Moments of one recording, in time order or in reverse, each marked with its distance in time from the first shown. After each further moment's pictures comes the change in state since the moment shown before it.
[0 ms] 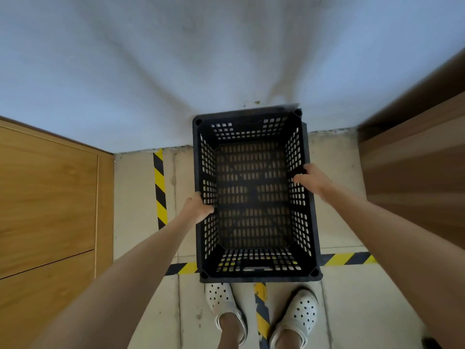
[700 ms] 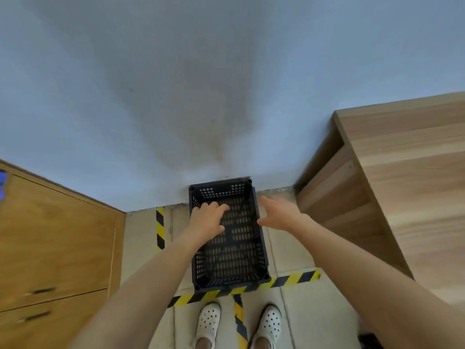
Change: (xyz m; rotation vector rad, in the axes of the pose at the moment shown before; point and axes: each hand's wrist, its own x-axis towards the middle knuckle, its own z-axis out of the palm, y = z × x) left_hand -0.342 0.118 -0.106 0.791 0.290 0.737; right_hand -0.354 -0.111 -0.139 -0.792 0.087 -0.452
